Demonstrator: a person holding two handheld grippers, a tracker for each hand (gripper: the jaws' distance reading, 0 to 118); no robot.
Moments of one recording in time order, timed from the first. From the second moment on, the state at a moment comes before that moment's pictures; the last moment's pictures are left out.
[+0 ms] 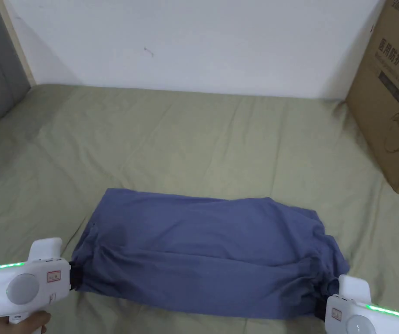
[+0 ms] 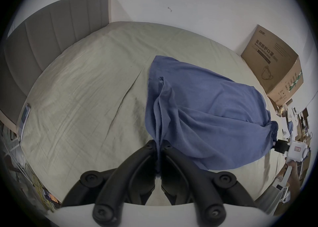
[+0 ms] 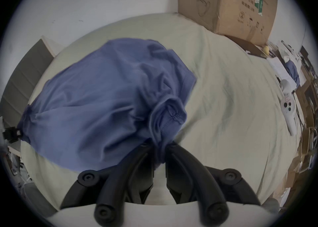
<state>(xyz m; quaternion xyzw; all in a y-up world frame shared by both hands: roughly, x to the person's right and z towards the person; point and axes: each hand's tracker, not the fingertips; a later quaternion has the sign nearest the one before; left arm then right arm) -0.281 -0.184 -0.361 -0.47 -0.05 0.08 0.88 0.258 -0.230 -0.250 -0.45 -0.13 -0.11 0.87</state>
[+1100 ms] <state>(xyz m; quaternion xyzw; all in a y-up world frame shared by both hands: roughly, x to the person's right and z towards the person) -0.302 -0.174 -0.234 -0.44 -0.04 0.16 0.88 0.227 -0.145 -0.125 -0.39 -0.12 -0.13 0.90</state>
